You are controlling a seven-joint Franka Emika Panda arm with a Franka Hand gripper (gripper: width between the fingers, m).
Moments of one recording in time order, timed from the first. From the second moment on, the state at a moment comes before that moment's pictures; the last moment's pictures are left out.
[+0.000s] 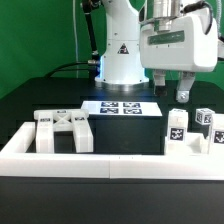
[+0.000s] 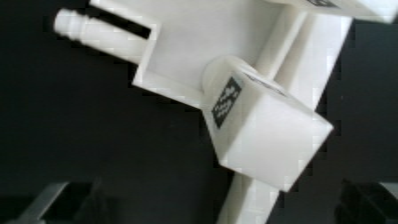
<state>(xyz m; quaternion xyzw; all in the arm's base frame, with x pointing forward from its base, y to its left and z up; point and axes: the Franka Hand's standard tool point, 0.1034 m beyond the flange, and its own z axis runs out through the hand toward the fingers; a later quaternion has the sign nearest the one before) 0.601 0.042 0.109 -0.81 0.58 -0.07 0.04</state>
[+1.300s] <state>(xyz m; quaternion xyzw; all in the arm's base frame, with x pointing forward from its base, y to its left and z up) 0.598 0.049 0.103 -0.99 0.12 -0.08 -0.02</state>
